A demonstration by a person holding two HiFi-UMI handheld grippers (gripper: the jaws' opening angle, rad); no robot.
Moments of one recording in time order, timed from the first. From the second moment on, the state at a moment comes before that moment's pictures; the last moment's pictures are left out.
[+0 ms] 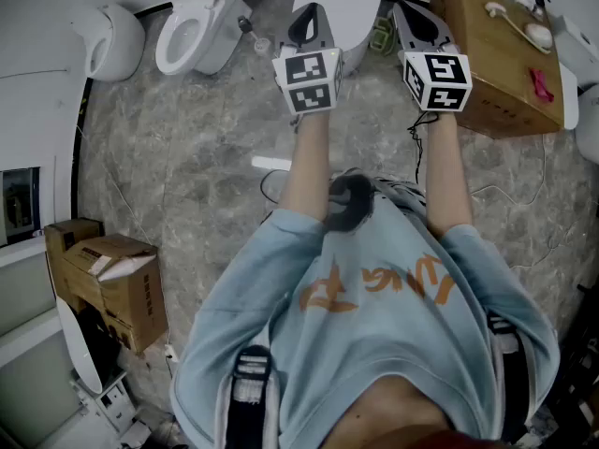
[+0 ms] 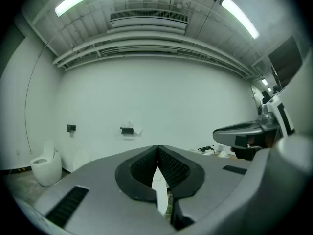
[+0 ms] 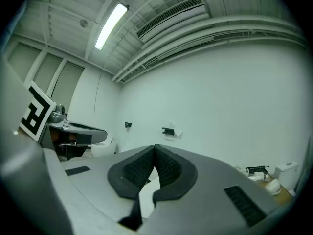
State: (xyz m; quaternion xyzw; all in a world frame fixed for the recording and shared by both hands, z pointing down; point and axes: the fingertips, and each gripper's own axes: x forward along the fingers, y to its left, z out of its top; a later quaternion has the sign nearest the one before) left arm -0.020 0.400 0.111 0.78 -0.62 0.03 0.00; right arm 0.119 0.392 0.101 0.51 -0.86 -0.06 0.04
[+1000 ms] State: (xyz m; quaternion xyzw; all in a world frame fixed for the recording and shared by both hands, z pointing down) left arm -0.076 0.347 0.141 0.78 -0.62 0.01 0.04; right arm 0.110 0.347 0.120 0.58 -0.81 -0.07 0.06
